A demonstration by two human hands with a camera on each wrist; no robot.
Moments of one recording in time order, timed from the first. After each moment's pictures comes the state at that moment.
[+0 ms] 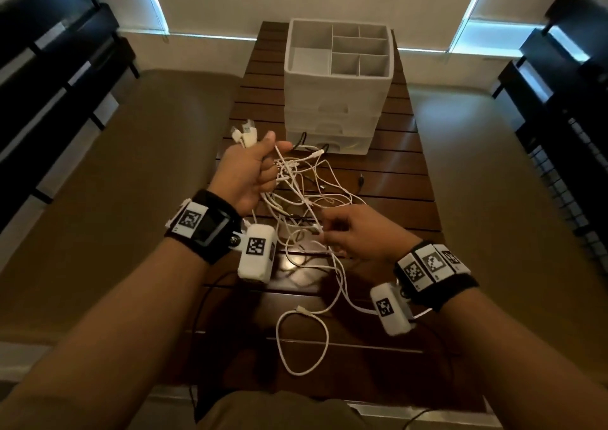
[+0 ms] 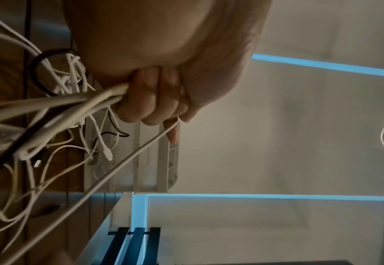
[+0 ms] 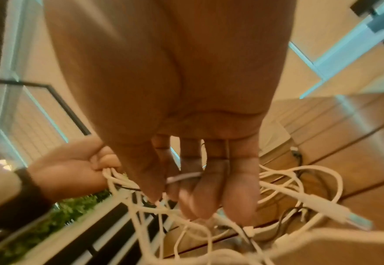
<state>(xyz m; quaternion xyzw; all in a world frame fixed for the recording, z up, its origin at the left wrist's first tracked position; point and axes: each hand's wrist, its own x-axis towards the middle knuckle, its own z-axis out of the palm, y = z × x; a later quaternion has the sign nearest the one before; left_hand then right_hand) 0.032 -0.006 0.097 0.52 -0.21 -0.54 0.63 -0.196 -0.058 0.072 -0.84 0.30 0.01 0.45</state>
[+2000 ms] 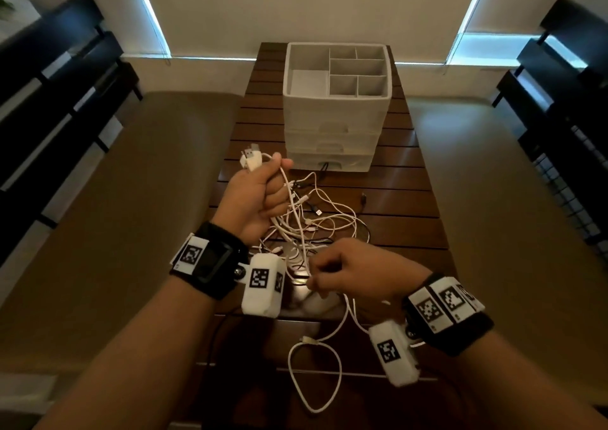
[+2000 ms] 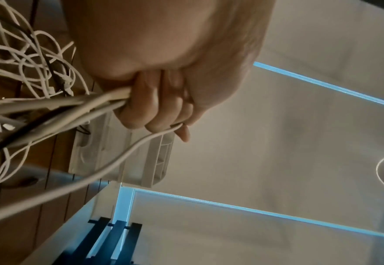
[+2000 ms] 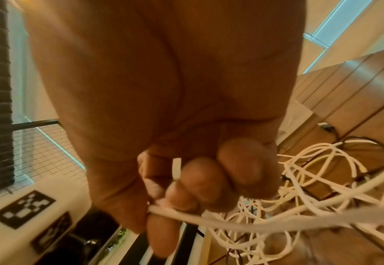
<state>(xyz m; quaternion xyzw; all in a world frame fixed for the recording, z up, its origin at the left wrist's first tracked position) 0.023 -0.013 0.105 0.44 -0.20 -0.59 0.65 -0.190 -0.044 0.095 -0.85 0.20 0.06 0.48</state>
